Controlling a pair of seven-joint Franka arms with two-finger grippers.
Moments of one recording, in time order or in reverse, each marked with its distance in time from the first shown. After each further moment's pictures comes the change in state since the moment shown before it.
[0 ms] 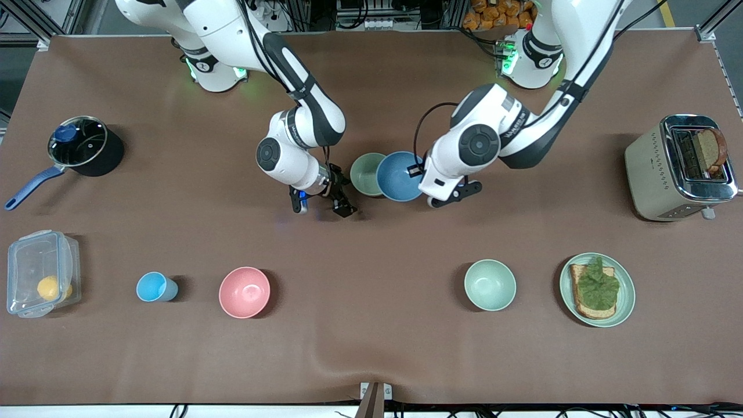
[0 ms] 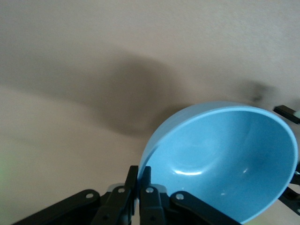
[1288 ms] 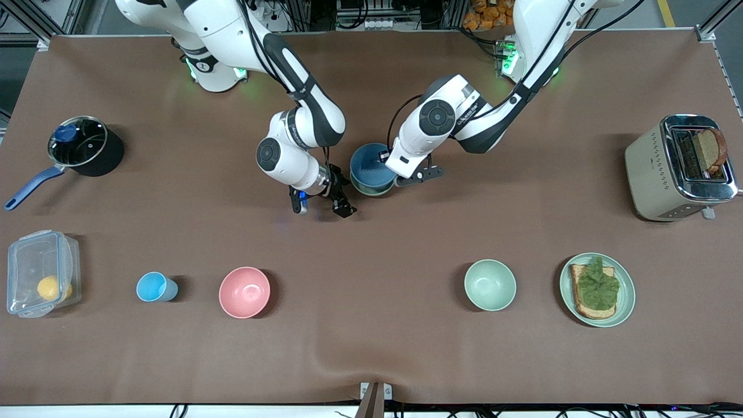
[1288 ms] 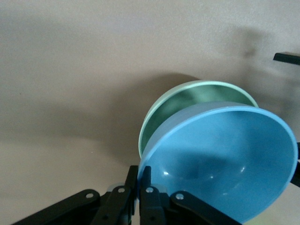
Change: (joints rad) left arm -0.127 0.038 0.003 -0.165 0.031 0.316 -0.017; right arm 0.000 0.002 0.000 0.000 0.000 0.003 -0.004
